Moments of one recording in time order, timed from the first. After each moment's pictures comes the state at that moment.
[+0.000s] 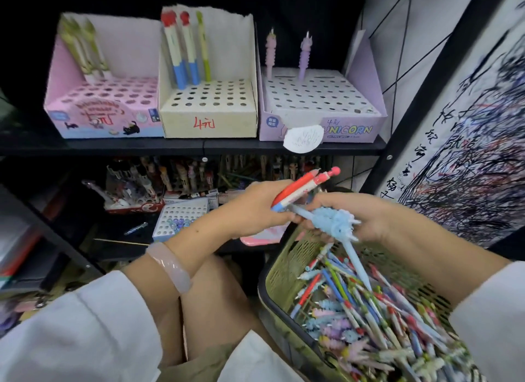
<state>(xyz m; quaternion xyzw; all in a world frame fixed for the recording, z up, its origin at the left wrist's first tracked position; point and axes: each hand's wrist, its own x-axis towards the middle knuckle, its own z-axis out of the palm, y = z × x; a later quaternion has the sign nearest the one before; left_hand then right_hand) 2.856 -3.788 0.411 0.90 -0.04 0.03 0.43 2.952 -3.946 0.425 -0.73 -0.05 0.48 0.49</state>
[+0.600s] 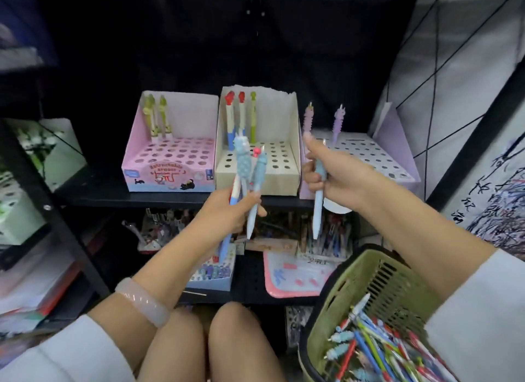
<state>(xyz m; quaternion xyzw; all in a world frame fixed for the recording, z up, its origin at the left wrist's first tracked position) 2.818 -3.692 0.455 0.72 0.16 0.18 0.65 2.953 -3.829 0.527 -0.63 -0.16 0.33 0.69</state>
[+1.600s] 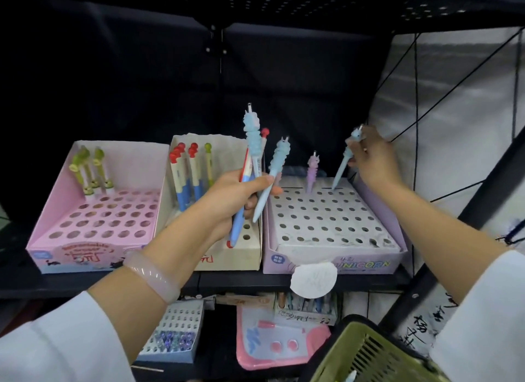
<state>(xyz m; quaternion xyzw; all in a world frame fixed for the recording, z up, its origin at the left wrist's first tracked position) 2.972 -3.683 0.535 0.64 0.12 0.14 0.75 3.179 -3.851 0.552 -0.81 -0.32 -0.19 0.46</state>
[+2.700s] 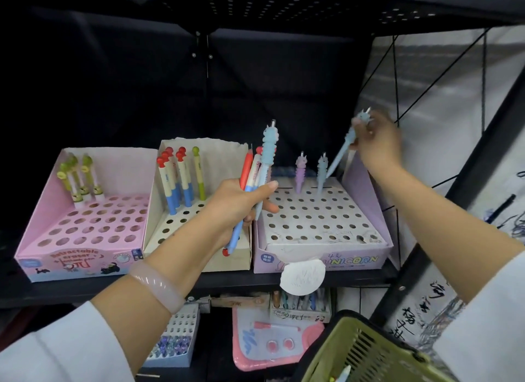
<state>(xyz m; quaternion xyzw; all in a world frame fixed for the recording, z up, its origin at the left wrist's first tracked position) 2.973 -3.707 0.538 0.70 0.18 0.14 0.68 3.165 -3.864 0.584 -0.77 -0.25 -0.21 0.55</state>
